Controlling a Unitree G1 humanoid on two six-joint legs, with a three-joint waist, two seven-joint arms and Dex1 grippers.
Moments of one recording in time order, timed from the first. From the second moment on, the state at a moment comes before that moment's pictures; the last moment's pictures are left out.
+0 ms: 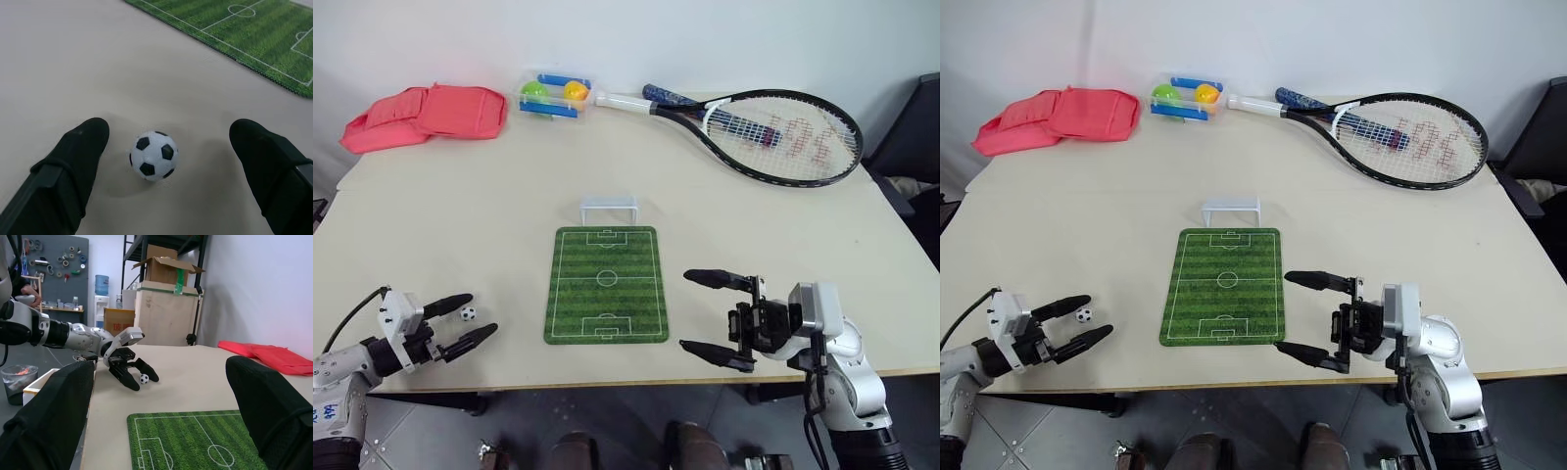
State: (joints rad) left arm -0.03 0.74 0.38 0.39 -0.44 -0.07 -1.14; right arm -0.11 -0.44 -0.04 -0.29 0.68 -0.04 1.28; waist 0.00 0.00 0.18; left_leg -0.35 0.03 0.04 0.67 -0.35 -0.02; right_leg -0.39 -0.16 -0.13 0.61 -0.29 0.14
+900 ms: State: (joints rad) left arm -0.38 0.71 -0.05 -0.15 -0.47 0.36 -1.17; right arm 0.02 -0.57 -0.17 -0.25 0.66 -0.12 1.33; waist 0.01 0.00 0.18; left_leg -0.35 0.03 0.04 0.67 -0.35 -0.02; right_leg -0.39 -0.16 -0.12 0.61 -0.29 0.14
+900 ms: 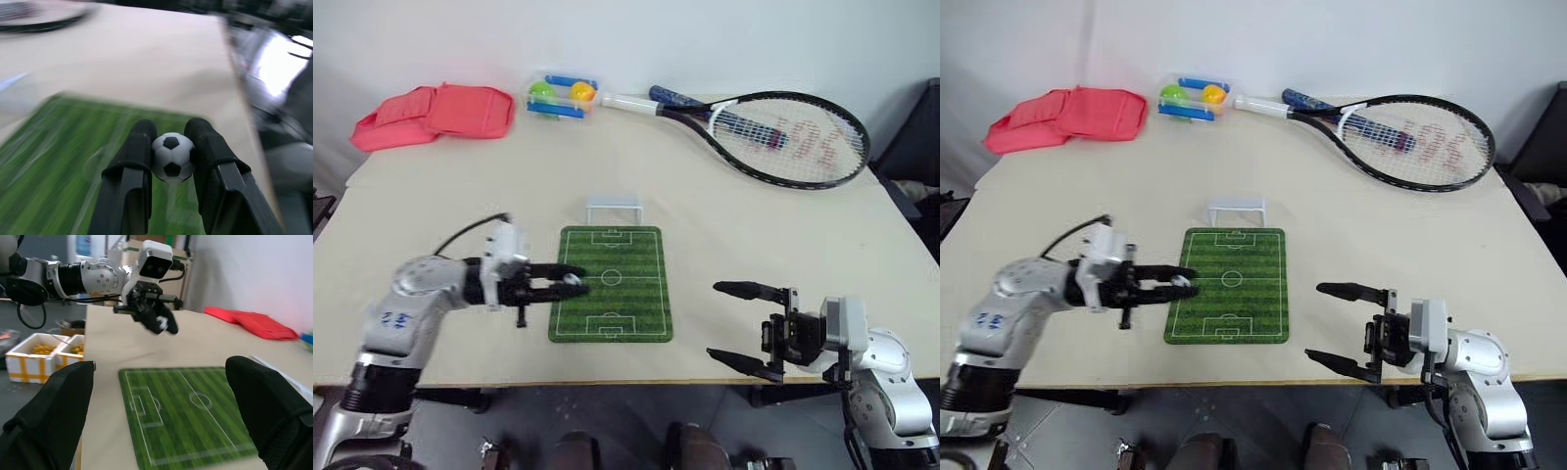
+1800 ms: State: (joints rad) left arm -0.37 0.56 -0.26 0.00 -0.18 0.14 -1.07; right arm 0.11 -0.55 -0.19 -0.18 0.64 -0.26 1.34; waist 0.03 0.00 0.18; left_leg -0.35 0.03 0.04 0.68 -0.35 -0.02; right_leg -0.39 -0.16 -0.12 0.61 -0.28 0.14
